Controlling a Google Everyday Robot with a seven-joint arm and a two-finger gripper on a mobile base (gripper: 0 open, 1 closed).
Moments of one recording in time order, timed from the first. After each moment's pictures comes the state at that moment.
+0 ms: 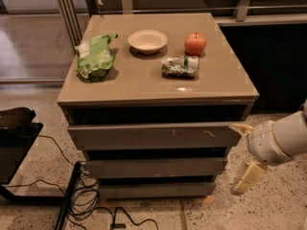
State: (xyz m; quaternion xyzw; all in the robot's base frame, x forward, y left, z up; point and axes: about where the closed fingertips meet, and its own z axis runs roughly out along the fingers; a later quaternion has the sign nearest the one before) arm 0.428 -0.217 0.726 -0.61 0.75 0.13 0.24
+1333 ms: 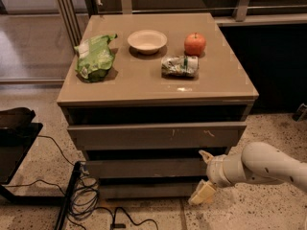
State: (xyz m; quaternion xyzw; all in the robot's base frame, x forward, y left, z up) arm 0.471 -0.152 0.532 -0.55 0.77 0.18 0.29
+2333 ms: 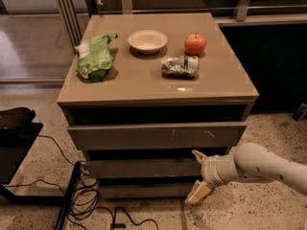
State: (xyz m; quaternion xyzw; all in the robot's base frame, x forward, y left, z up) arm 0.481 -0.137 0.512 -0.58 0.73 0.18 0.30
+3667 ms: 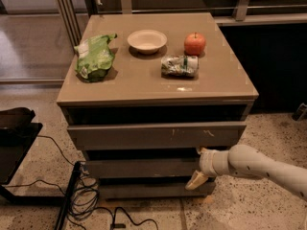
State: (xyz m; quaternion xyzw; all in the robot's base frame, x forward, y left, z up) arm 0.557 -0.156 0.464 -0.60 0.70 0.09 0.36
